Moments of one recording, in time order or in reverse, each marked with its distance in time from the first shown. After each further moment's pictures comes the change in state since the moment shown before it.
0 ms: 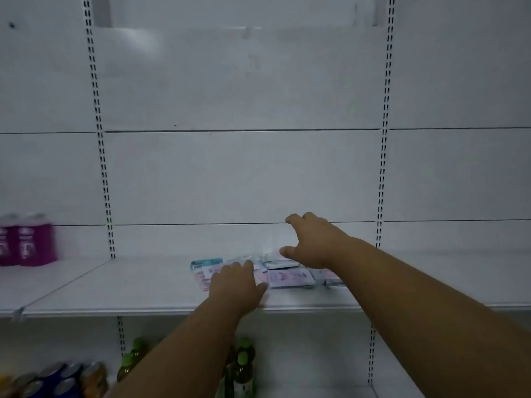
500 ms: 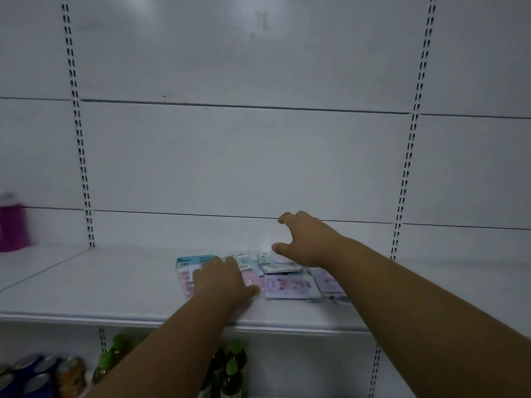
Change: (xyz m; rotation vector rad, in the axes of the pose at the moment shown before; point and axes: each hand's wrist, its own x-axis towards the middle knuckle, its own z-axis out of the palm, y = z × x) left_hand 0.063 -0.010 0.032 0.023 -0.105 -0.235; right_hand 0.083 0.026 0.047 0.040 -0.049 -0.045
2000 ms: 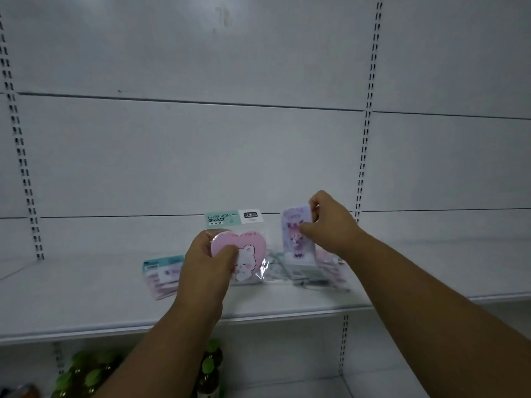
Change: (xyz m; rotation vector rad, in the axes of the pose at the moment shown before) left_hand -0.068 0.023 -0.050 -1.573 0.144 0.075; right_hand -0.041 0.061 -0.018 0.463 0.386 0.214
